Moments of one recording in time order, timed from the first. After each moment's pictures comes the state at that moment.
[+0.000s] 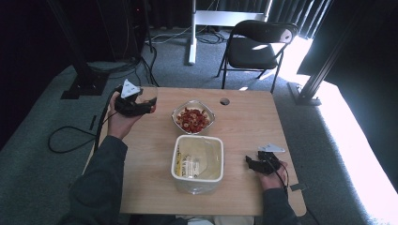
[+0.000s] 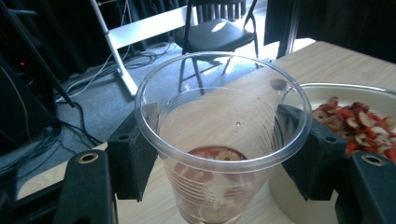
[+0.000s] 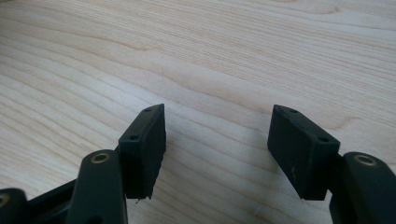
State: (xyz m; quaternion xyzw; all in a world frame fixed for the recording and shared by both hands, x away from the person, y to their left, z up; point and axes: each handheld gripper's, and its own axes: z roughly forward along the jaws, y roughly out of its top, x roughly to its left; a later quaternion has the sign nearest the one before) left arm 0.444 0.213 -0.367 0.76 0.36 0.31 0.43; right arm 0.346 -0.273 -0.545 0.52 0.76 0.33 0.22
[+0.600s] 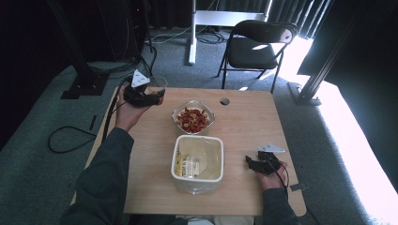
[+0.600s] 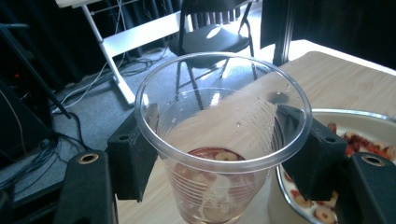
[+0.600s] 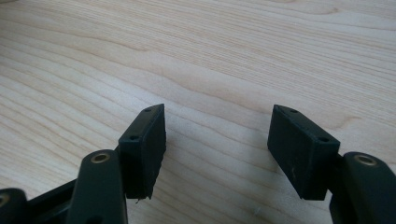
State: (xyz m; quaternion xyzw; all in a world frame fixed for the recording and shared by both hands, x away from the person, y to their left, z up) left arm 0.465 0.190 -0.349 0.77 0.35 0.31 0.44; right arm 0.345 -0.273 -0.546 0.52 0.76 0.33 0.22
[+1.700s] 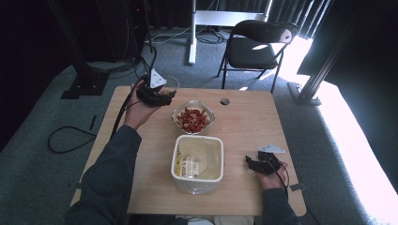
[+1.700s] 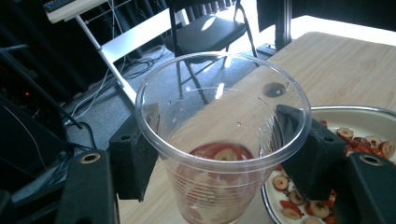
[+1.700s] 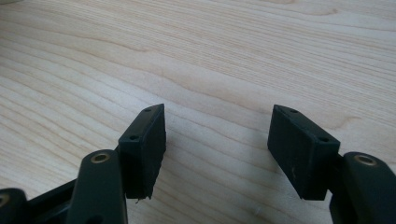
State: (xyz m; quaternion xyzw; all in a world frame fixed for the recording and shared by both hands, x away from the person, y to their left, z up) left arm 0.464 0.148 -0.342 0.80 0.31 0.34 0.39; right arm 0.345 -0.273 -0.546 0.52 0.75 0.33 0.22
